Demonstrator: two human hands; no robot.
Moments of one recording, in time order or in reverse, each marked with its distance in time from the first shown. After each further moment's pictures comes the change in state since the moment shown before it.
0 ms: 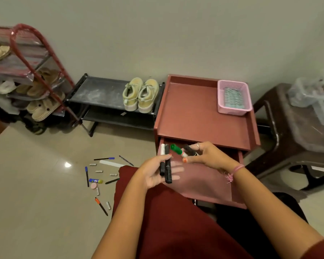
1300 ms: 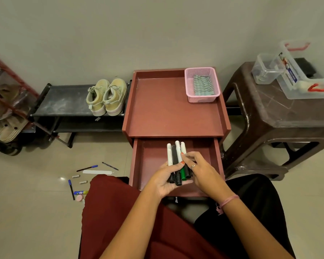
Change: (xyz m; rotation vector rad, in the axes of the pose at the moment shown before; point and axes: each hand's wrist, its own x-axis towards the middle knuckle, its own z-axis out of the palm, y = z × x) left_hand 0.074 -0.074 0.091 -0.020 -0.087 0.008; right_hand -0.066 0.118 -0.003 -0.625 0.453 -0.288
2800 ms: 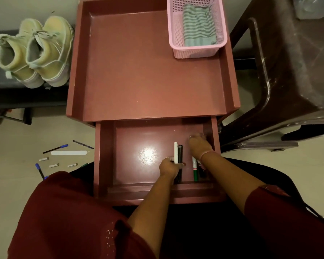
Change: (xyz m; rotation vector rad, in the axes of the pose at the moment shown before) left_hand 0.222 -0.106 -0.037 0.761 0.522 -0.182; right_hand 0.064 0.205 0.138 -0.377 -0.788 0.599
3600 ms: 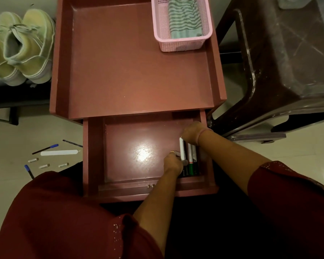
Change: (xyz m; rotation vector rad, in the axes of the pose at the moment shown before) left_hand -0.009 0.007 0.035 0.209 -0.075 0.119; right_hand -0.001 0.020 -0.043 -0.551 -0.199 -0.336
